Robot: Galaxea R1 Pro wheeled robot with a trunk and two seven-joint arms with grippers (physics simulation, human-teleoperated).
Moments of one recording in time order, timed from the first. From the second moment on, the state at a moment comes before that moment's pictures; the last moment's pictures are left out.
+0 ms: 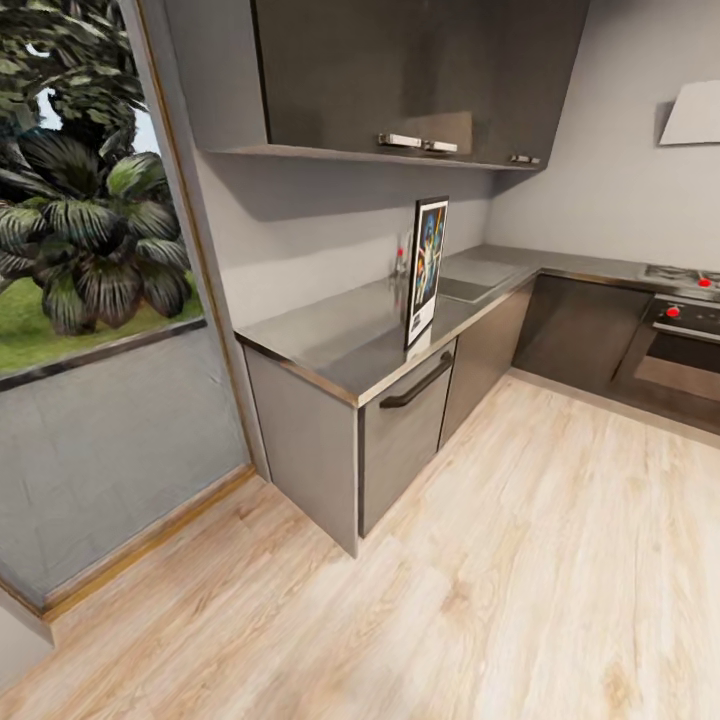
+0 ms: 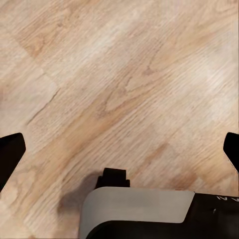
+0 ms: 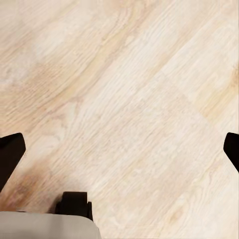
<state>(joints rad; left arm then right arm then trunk) 0.05 -0.02 0.11 -0.64 0.00 -0.06 0.00 -0.15 -0.05 0.01 -0.25 0.12 -0.29 -0.12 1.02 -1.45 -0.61</state>
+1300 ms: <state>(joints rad) 0.05 -0.02 0.11 -0.64 0.00 -0.06 0.00 -0.15 -0.04 0.00 -0.72 0.11 -0.45 -0.44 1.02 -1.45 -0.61</state>
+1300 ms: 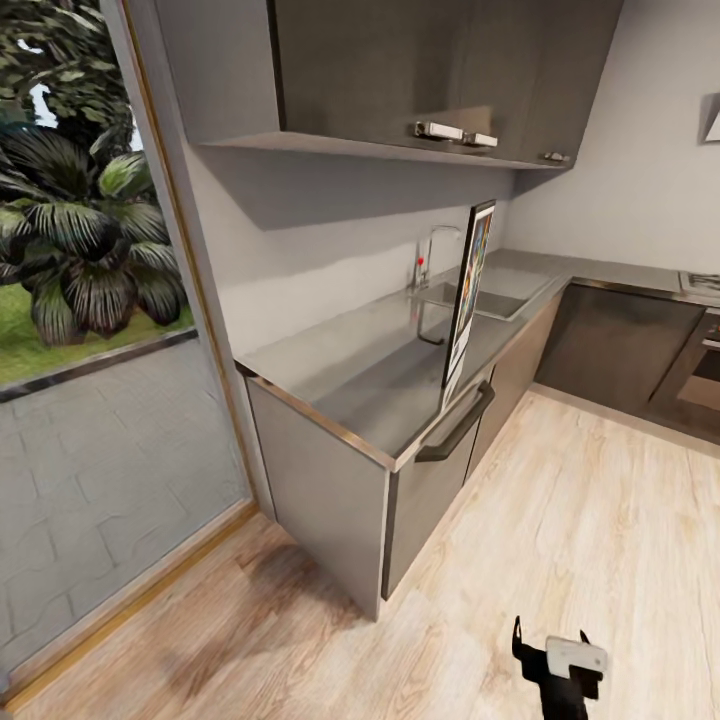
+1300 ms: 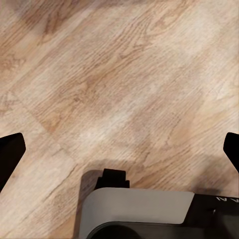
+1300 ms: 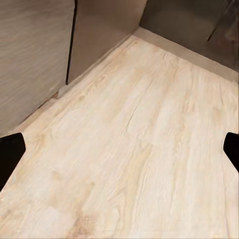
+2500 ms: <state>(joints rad) 0.05 -0.02 0.11 -0.64 0.00 -0.06 0.00 -0.76 0.13 0.15 -1.38 0.07 0.56 -0.61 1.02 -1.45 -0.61</state>
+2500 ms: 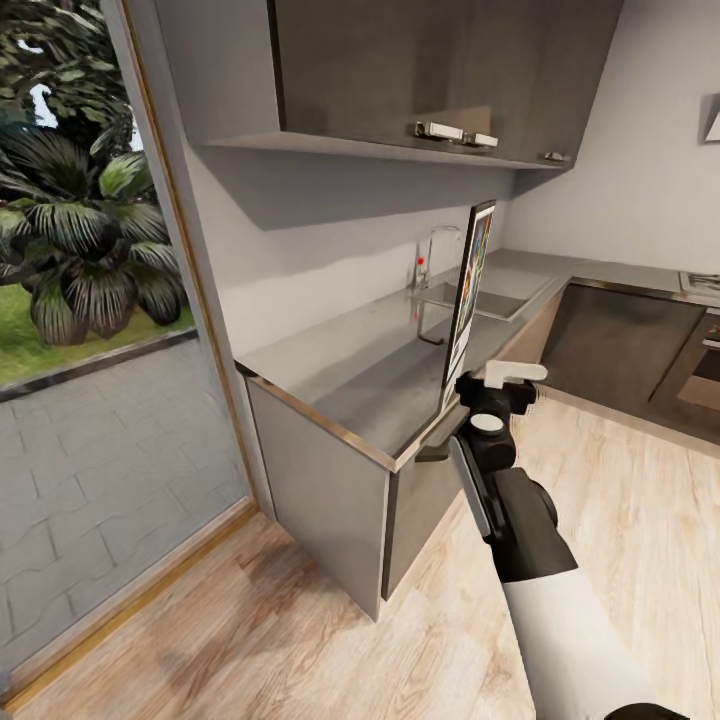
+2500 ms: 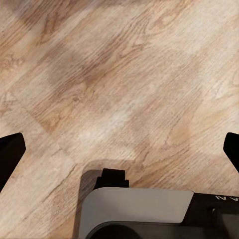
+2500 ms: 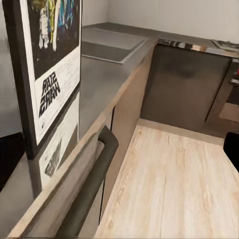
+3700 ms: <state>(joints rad) 0.05 -0.02 0.11 -0.64 0.00 -0.07 0.00 -0.80 0.14 0.28 -1.30 -0.09 0.56 -0.62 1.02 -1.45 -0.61</state>
